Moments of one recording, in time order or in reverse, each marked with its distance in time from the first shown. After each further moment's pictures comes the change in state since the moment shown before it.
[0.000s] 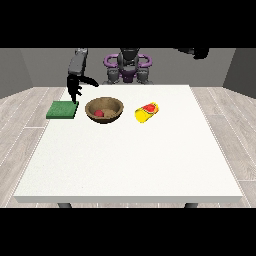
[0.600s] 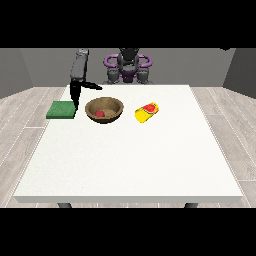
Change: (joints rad) left arm -0.010 0.252 0.160 0.075 0.224 -0.198 0.128; right arm 0.013 0.065 0.041 0.062 0.028 -0.008 -0.078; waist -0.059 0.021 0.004
